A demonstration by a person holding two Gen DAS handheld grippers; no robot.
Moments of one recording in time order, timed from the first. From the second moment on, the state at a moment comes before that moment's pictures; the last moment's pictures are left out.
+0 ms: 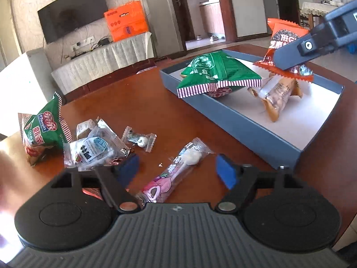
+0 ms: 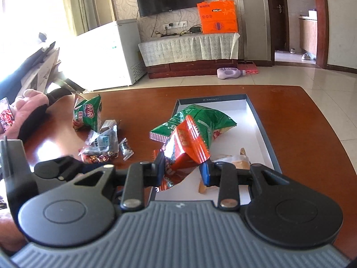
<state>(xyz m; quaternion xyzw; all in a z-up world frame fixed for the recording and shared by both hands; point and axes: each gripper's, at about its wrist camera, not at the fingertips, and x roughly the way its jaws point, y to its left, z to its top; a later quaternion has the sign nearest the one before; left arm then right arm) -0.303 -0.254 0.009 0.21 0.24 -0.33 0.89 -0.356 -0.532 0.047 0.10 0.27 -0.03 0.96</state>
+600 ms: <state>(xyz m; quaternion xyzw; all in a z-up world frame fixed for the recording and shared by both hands) -0.291 -0.244 0.032 0.11 0.25 -0.37 0.89 -0.354 -0.532 0.046 0.10 0.27 -0.03 0.96</state>
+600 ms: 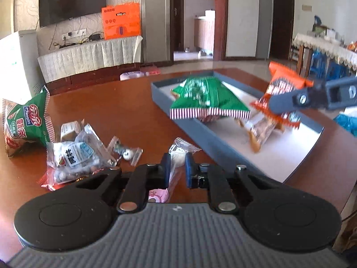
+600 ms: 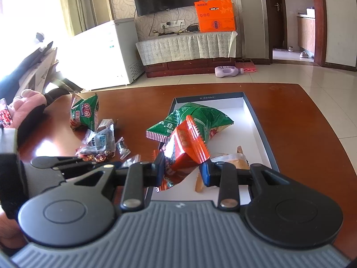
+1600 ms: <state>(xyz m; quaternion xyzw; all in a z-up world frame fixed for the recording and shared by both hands) -0.275 -0.340 0.061 0.08 0.26 -0.43 0.86 -0.358 -0.553 0.040 0.11 0.28 -0.07 0.95</state>
